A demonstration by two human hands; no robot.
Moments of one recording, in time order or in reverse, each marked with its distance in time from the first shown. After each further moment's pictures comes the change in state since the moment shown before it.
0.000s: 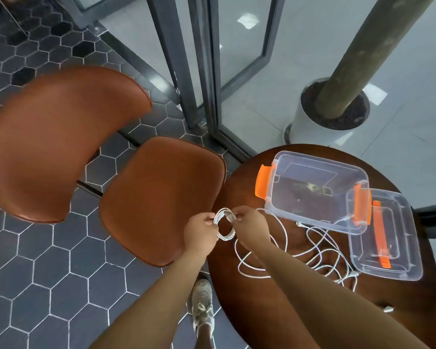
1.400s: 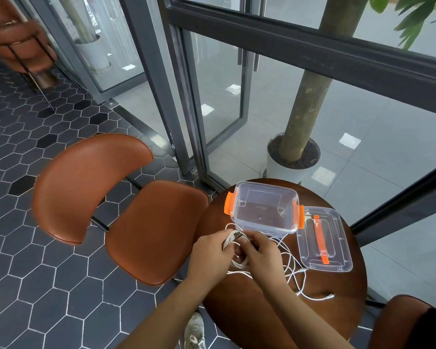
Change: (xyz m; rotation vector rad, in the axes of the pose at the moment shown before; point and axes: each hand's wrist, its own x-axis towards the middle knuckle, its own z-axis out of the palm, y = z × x) left_hand -0.228 0.108 -0.014 0.438 -0.095 0.681; right_hand -0.188 0.008 -0.137 0.452 0.167 -0.238
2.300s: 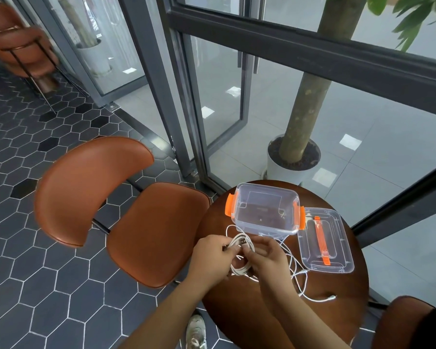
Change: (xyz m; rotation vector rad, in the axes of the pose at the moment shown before) left_hand 0.002 0.004 -0.006 -0.099 -0.106 -0.137; right_hand -0.017 -0.002 -0.009 0.415 -0.015 0.205
